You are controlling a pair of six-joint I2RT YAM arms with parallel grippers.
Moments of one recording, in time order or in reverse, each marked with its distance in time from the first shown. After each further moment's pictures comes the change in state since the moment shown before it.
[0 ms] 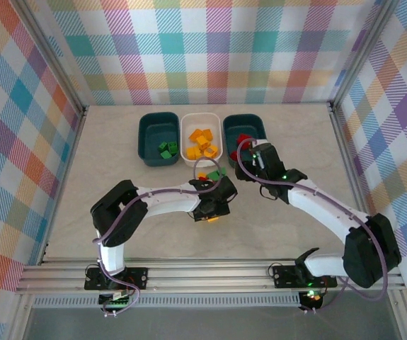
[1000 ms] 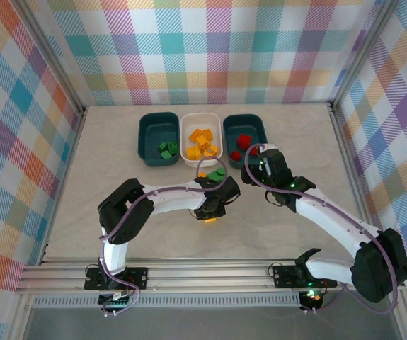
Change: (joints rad) left arm -0.005 0.045 0.076 -0.121 -0.056 0.048; right arm -0.014 -0.106 -0.068 -0.007 0.033 0.009
